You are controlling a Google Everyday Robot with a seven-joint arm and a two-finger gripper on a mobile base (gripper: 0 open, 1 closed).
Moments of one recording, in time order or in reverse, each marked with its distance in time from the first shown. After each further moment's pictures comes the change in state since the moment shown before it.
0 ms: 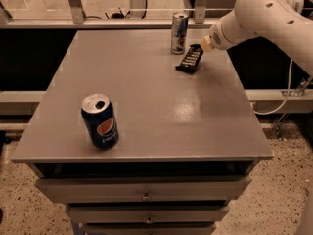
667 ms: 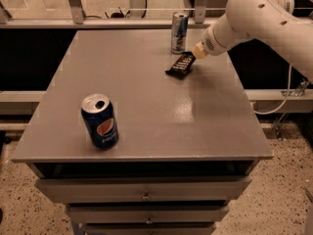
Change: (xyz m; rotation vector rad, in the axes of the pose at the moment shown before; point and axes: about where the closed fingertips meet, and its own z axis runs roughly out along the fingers) arm 0.008 0.037 0.001 -0.073 0.051 -0.057
